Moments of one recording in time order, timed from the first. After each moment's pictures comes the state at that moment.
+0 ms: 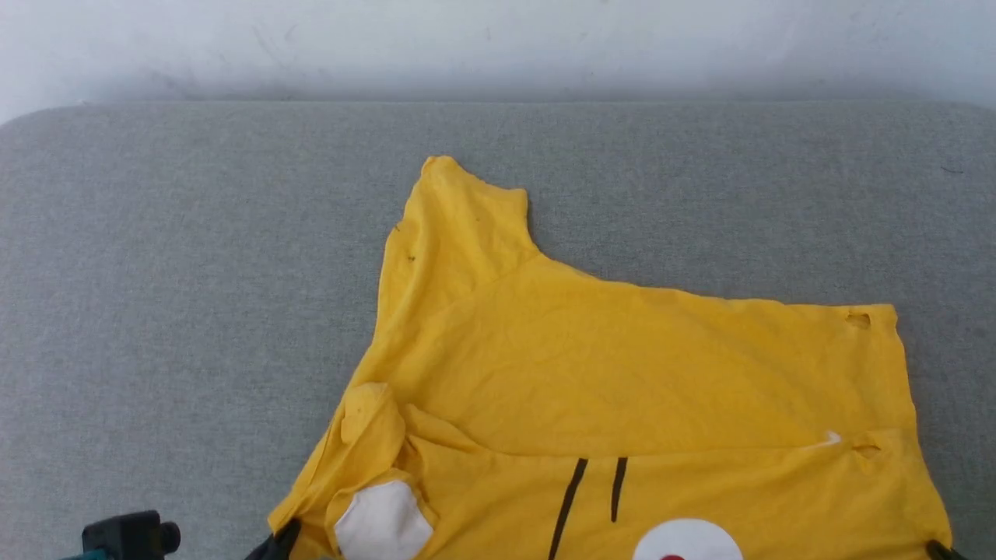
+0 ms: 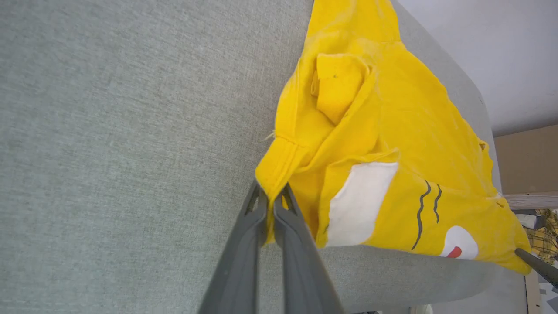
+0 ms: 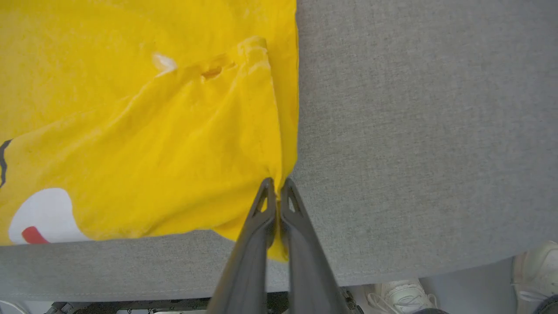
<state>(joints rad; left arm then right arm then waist) 0.39 0.25 0.03 -0.40 -0.76 0.05 0.51 0.38 -0.05 -0.37 -0.41 0.36 0.13 0.81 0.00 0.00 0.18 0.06</state>
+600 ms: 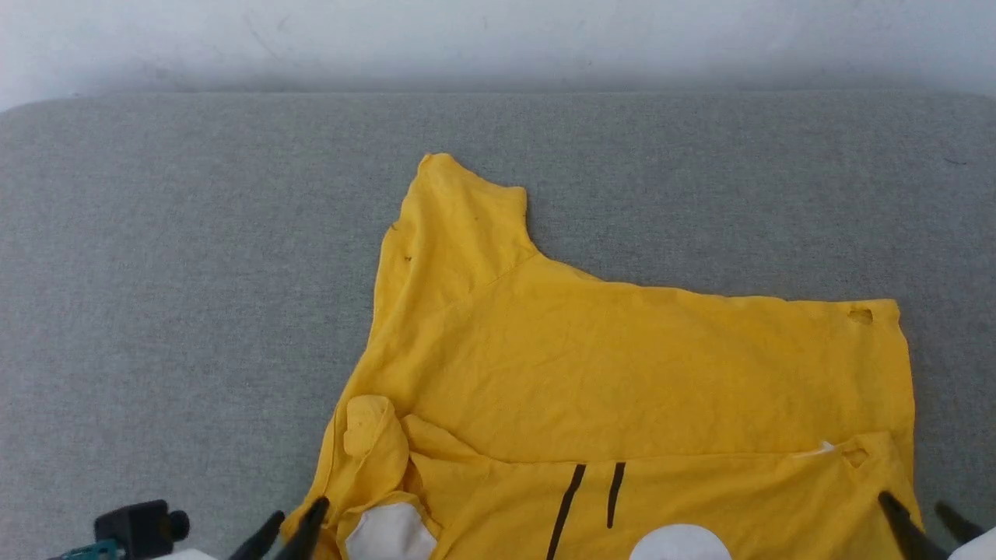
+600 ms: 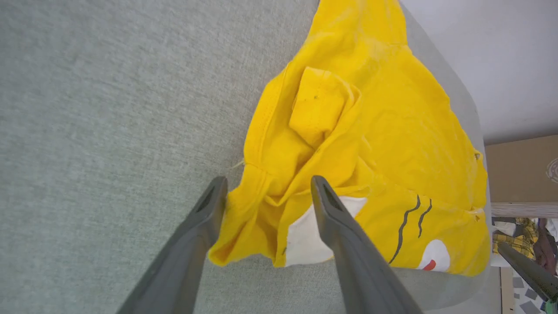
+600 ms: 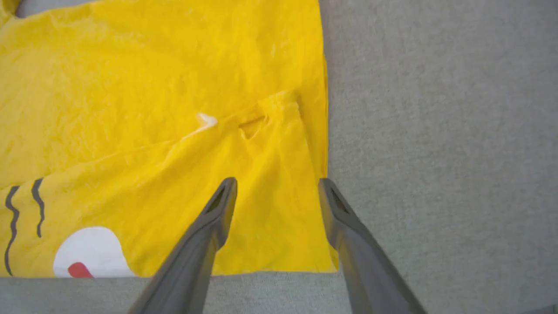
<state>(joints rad) 0.34 0.22 0.01 -0.31 -0.80 0.04 0.49 0.33 -0.05 -0.32 -0.32 0.38 0.13 0.68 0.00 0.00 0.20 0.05</state>
